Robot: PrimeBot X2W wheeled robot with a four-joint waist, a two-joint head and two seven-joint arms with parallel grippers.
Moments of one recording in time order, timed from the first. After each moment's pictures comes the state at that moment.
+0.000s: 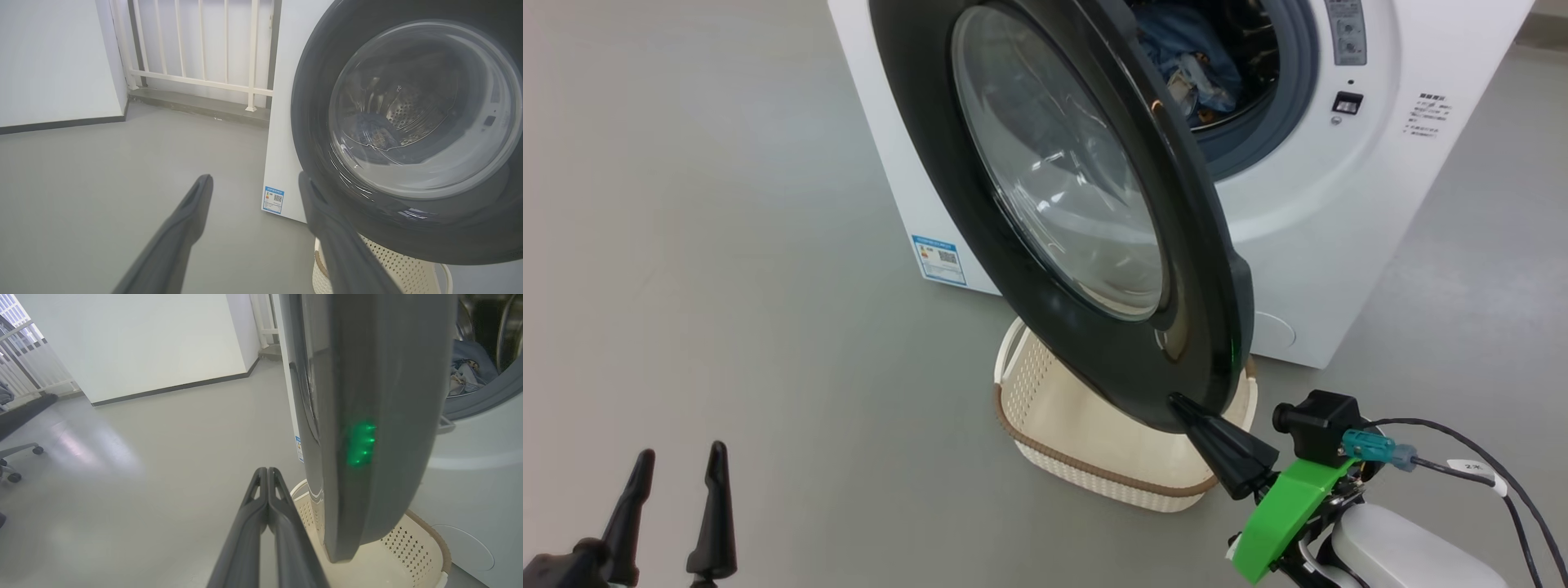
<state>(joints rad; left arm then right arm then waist) 0.00 0.24 0.00 0.21 -0.44 -0.13 -0.26 -0.43 -0.35 0.83 0.38 0.75 0.13 -0.25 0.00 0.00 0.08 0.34</state>
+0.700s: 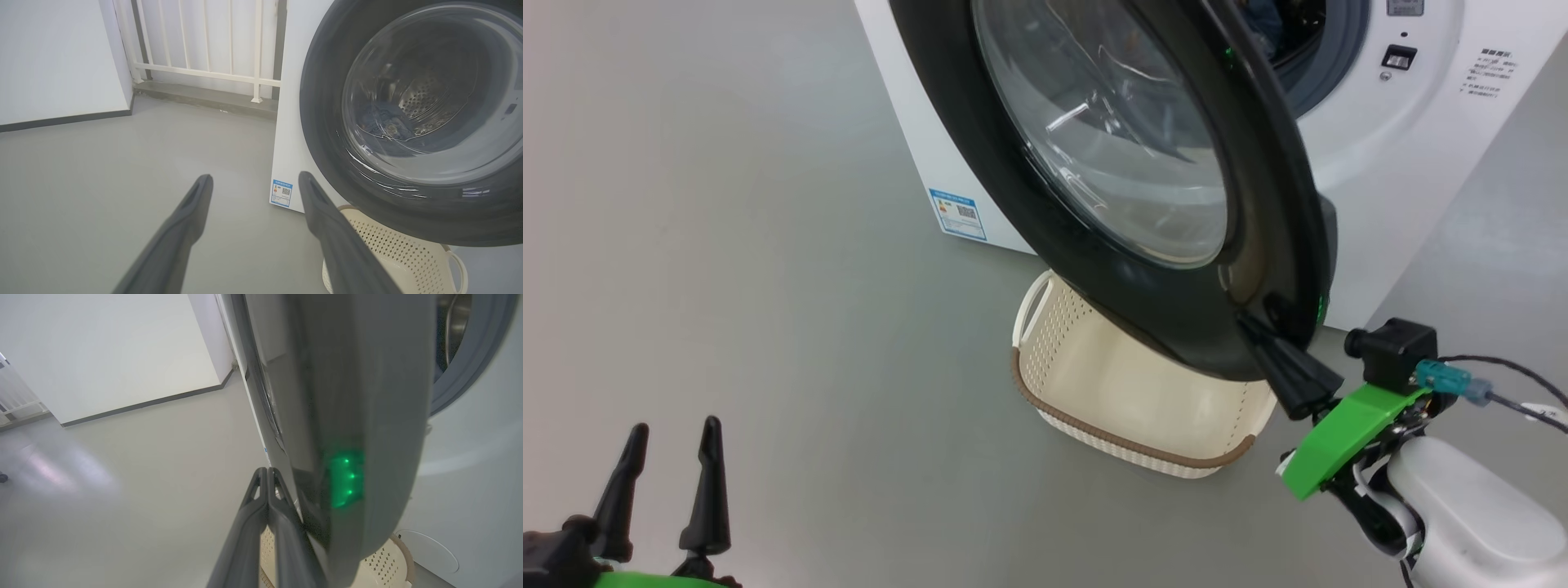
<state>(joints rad) -0.05 0.26 0.00 0.21 -0.46 -0.13 -0.26 -0.49 -0.39 0.70 0.43 0.75 0.13 -0.25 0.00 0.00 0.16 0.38</state>
